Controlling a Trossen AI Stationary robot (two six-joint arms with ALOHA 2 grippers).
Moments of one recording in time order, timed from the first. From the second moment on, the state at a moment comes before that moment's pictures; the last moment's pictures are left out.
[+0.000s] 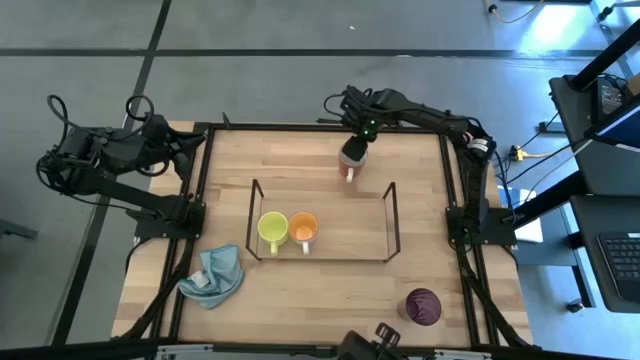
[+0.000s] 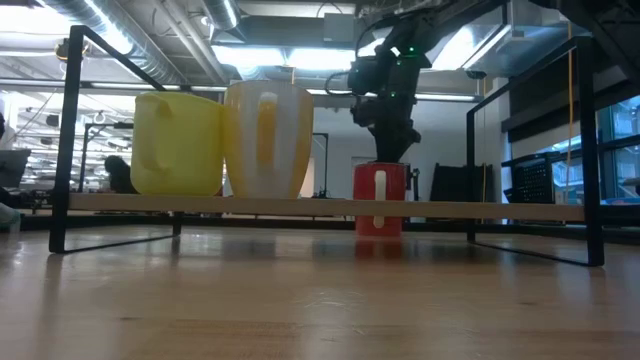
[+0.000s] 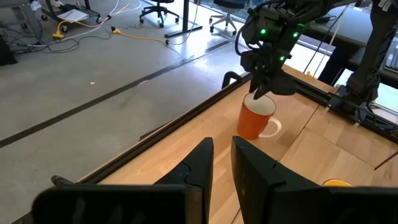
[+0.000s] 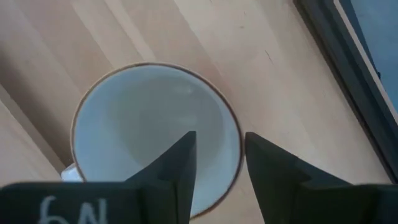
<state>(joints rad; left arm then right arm) -0.12 0.65 1.32 -1.20 -0.74 -0.54 -0.59 1.97 1.73 -1.09 -0.05 -0.02</state>
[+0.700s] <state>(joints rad) -0.12 0.65 1.32 -1.20 -0.75 -0.54 -0.58 2.02 1.73 -1.11 -0.06 0.02</state>
